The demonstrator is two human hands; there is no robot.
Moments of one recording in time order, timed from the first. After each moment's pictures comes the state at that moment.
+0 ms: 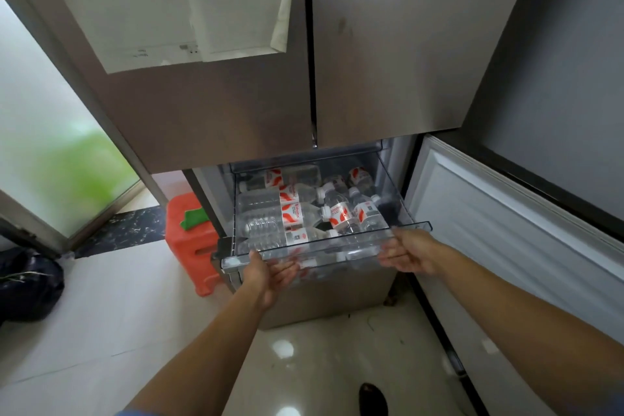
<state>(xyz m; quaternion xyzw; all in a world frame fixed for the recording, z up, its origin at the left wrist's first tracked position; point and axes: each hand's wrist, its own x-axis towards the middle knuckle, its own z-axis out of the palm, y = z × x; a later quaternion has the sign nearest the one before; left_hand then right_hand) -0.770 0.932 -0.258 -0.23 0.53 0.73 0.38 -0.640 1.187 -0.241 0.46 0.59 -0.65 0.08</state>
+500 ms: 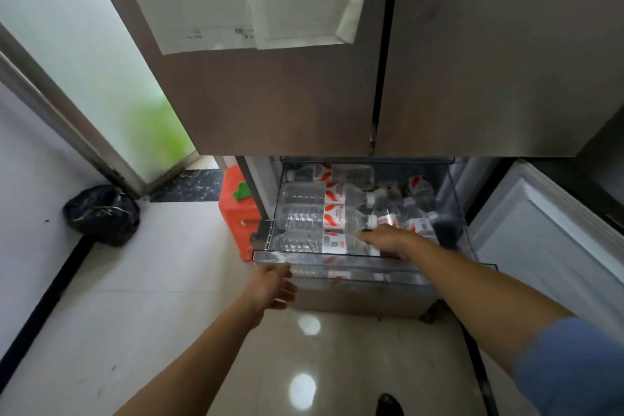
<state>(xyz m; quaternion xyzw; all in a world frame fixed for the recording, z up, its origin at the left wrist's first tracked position) -0.776 0.891 -0.253 -0.11 0.78 0.52 0.33 -0.787 1.168 -0.281 0.26 0.82 -0.41 0.30</state>
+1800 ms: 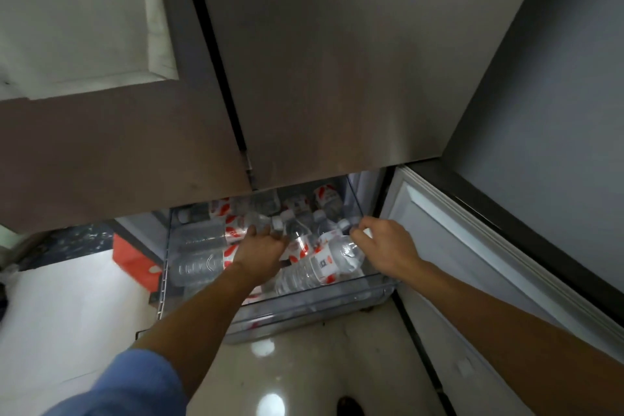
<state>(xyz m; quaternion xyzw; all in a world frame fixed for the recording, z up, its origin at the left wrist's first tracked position) -0.867 1.080 -0.275 0.51 0.84 -0.16 0.07 -0.697 1.270 -0.228 0.27 0.91 -0.29 -0.06</state>
